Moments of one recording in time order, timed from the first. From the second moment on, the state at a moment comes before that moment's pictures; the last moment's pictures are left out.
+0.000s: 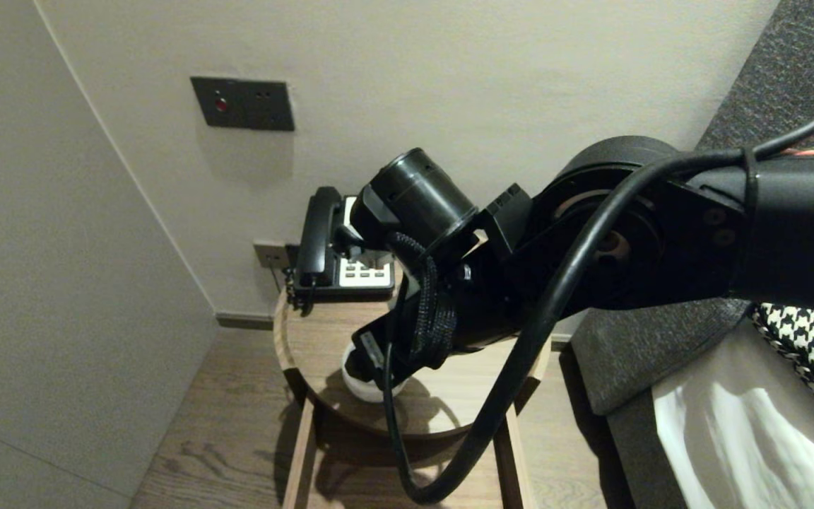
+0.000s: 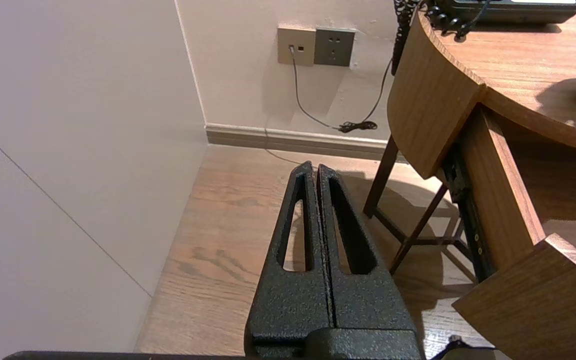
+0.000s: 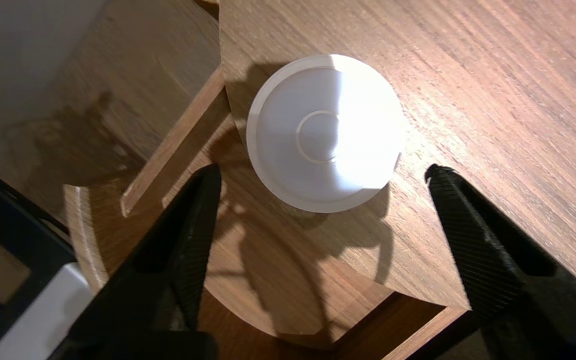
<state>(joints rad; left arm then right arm) 0.01 0.00 0.00 -0.01 0.00 -0.01 0.94 2.01 -1.91 0.71 -0.15 0.19</state>
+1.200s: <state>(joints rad) 0.01 0.00 0.00 -0.01 0.00 -0.01 0.95 2.10 -1.91 0.68 -0.20 0.14</state>
